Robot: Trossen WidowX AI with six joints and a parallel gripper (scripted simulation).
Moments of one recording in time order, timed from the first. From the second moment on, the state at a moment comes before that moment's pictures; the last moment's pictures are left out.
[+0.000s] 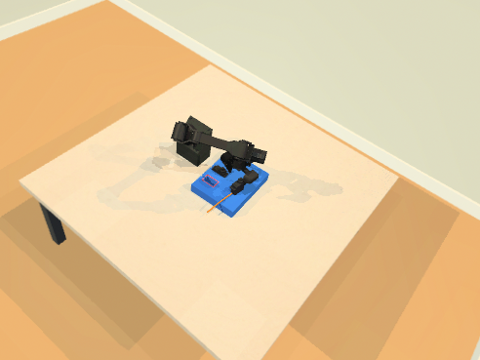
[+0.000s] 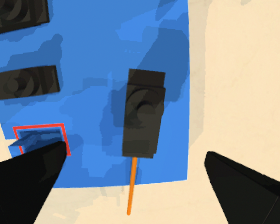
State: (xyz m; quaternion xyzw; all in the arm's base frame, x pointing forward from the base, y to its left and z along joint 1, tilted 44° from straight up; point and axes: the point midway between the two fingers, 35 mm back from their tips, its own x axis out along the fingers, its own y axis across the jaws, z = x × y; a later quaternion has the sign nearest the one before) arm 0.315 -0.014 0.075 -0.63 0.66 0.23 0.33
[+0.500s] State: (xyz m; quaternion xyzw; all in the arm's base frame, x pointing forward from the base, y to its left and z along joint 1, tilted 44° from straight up) arm 0.319 -0.034 0.063 -0.63 0.66 0.22 0.33
